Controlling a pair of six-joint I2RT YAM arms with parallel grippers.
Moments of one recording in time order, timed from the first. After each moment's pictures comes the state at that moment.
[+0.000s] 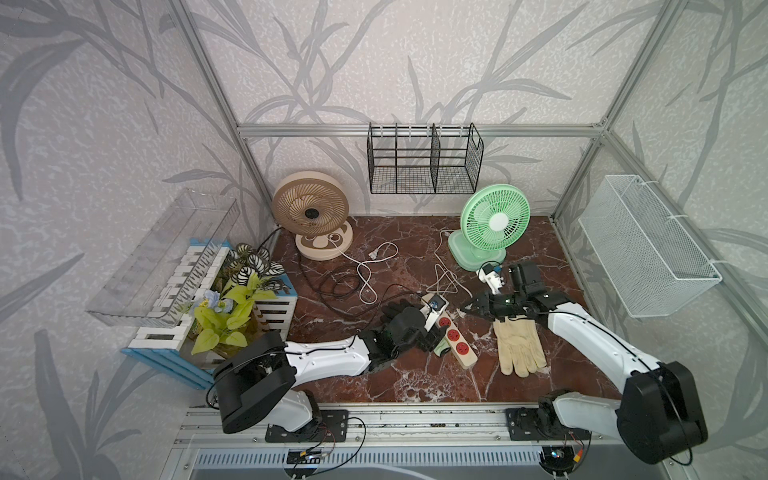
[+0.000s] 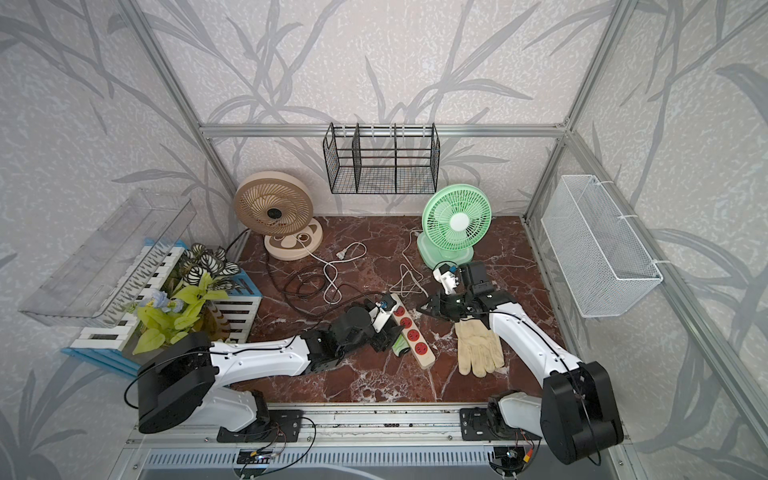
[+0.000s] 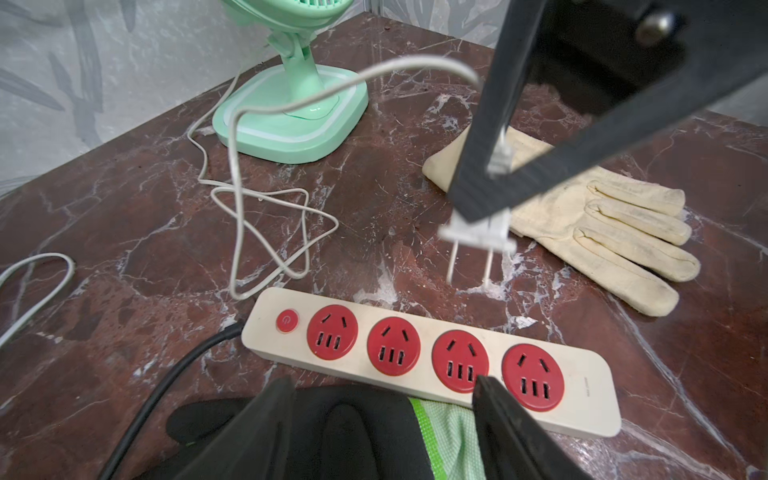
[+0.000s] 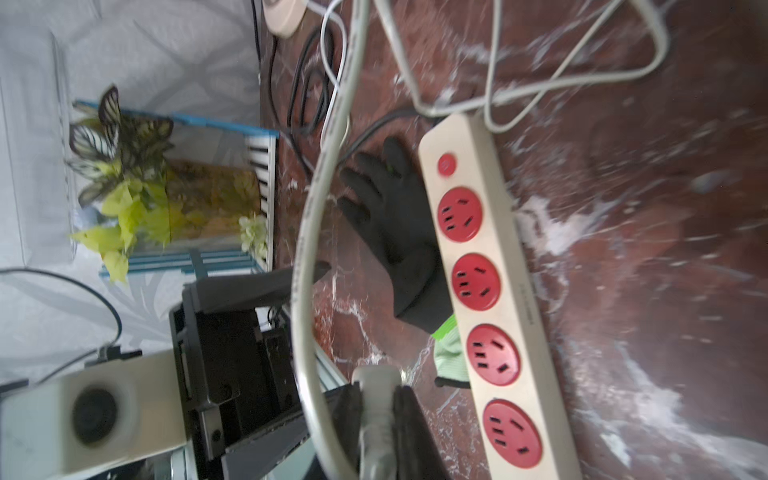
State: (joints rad) left arm -1.02 1.43 0.65 0.30 -0.20 -0.05; right arm 0.23 1.22 0.78 -0.46 -0.77 0.54
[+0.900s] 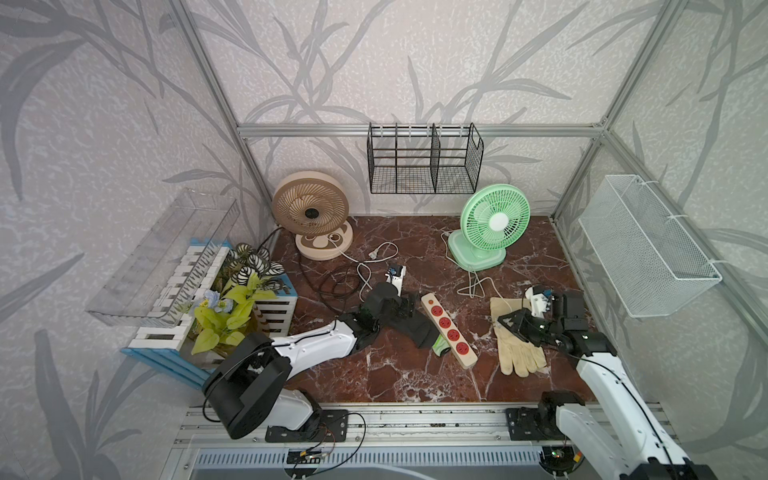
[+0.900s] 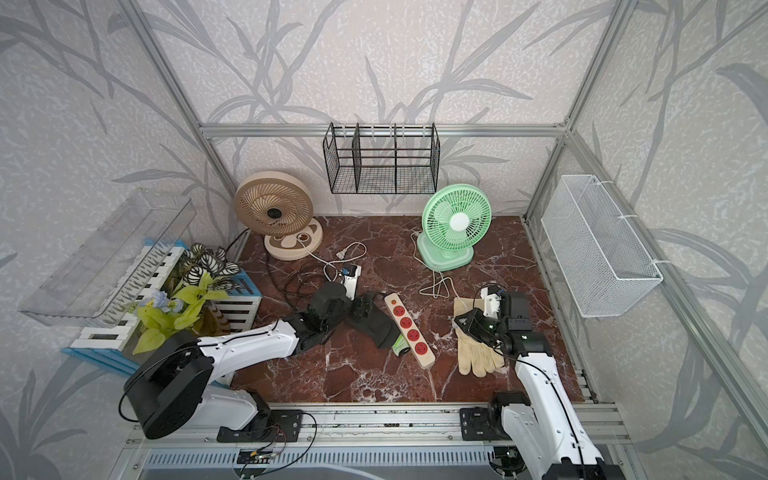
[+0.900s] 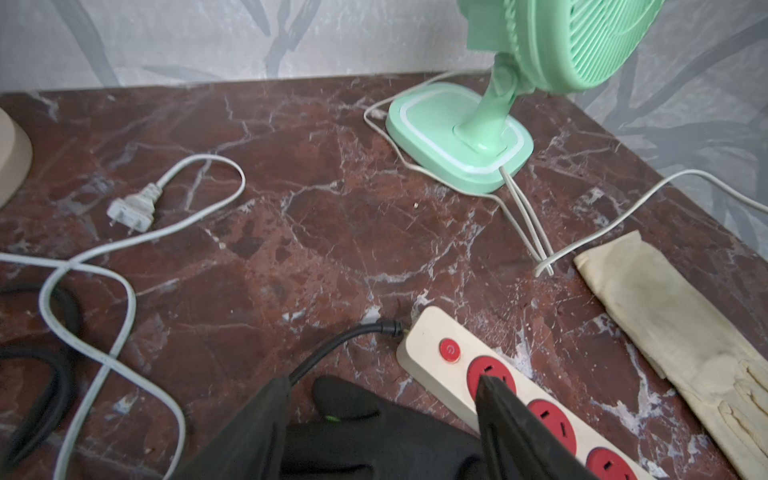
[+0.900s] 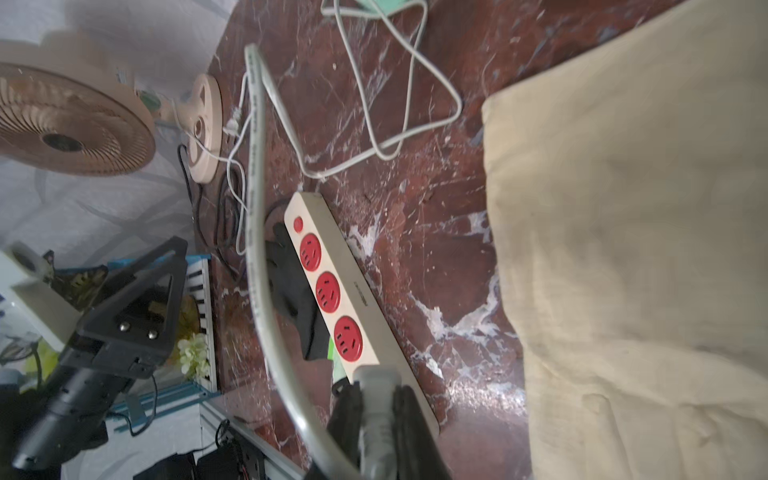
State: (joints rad) left arm -0.73 1.44 0.65 0.27 -0.16 -0.31; right arm 0.02 0.85 0.51 -0.57 -0.59 0.58
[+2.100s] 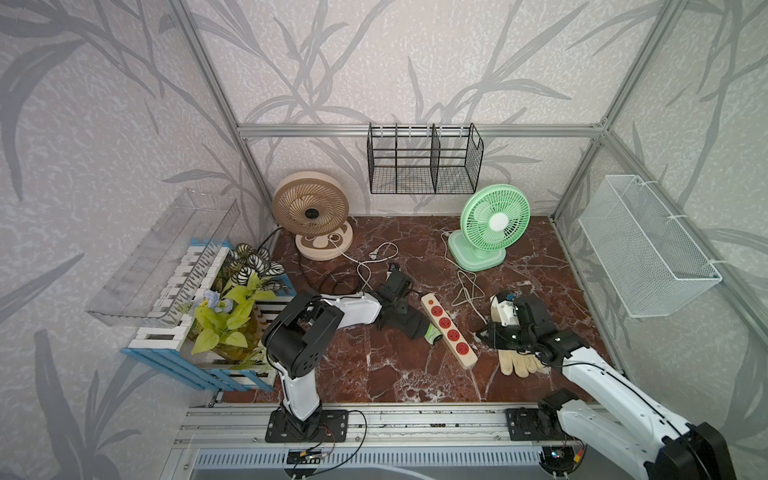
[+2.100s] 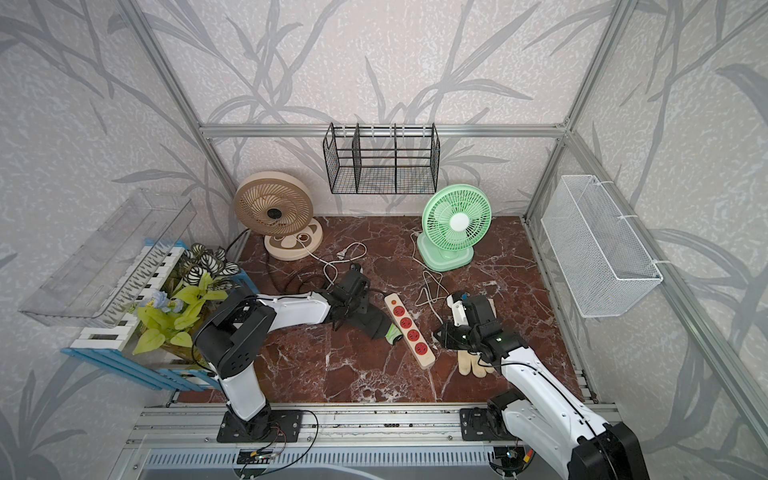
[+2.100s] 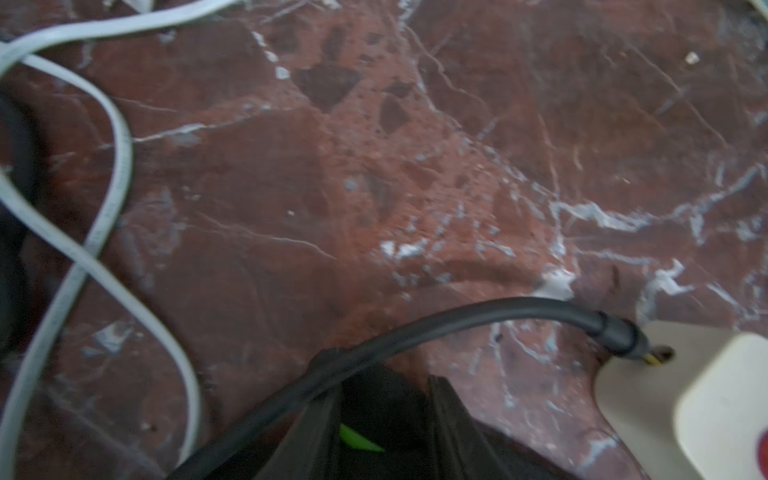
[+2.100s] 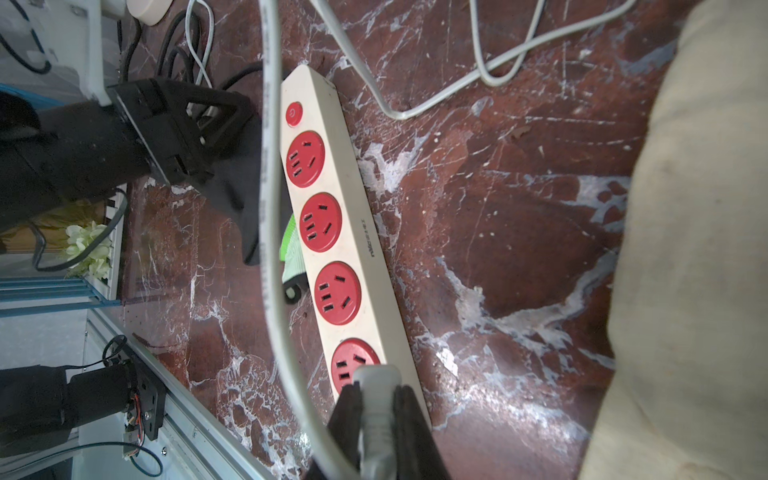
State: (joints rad) left arm -0.60 1.81 0.93 -0.06 -0.26 -0.46; right arm 0.37 0.91 0.47 -0.45 -0.38 0.49
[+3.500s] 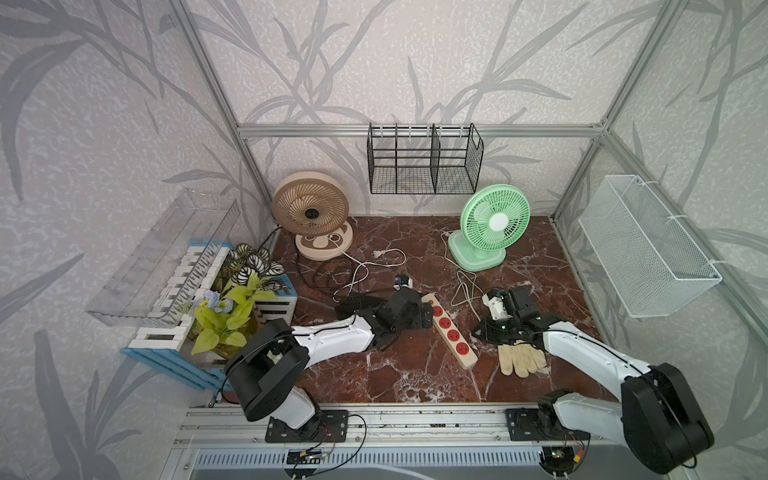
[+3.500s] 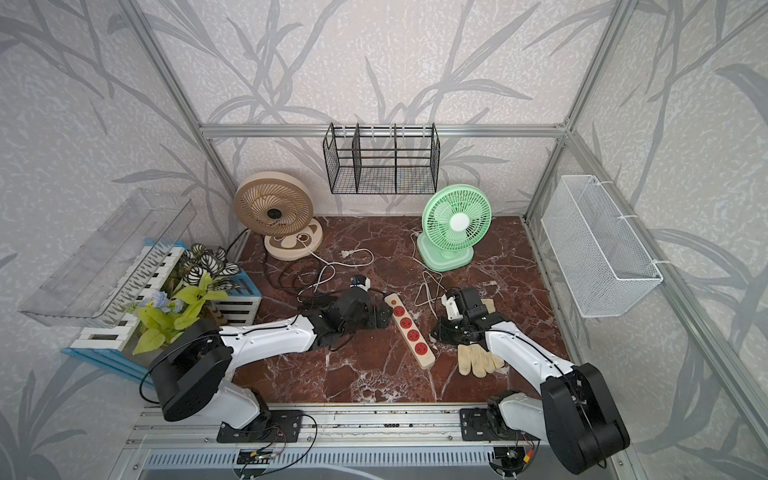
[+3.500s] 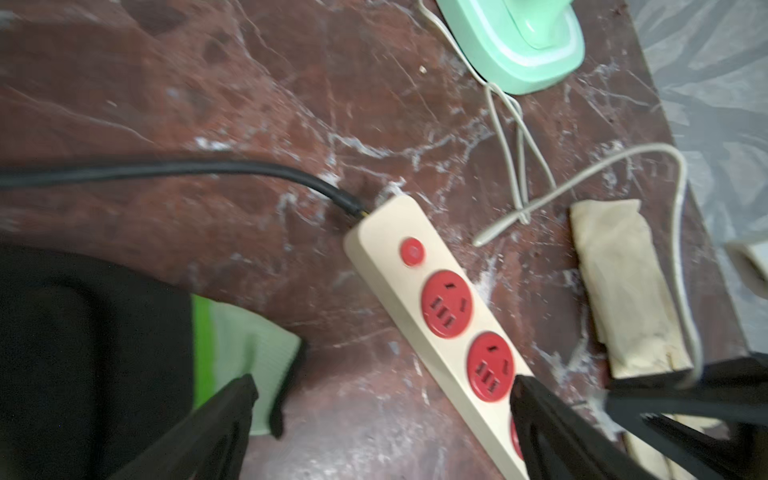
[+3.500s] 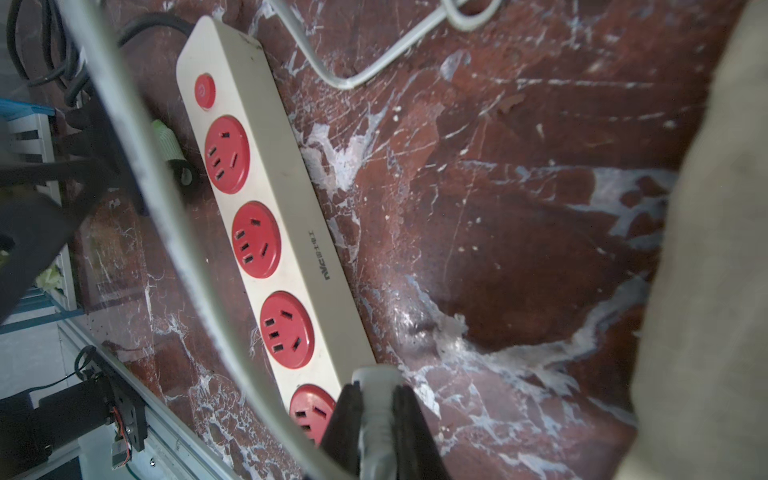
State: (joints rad) left arm -0.85 1.53 0.76 0.02 -0.12 -0.77; right arm 0.35 1.23 0.56 -0.42 -0.42 0.48
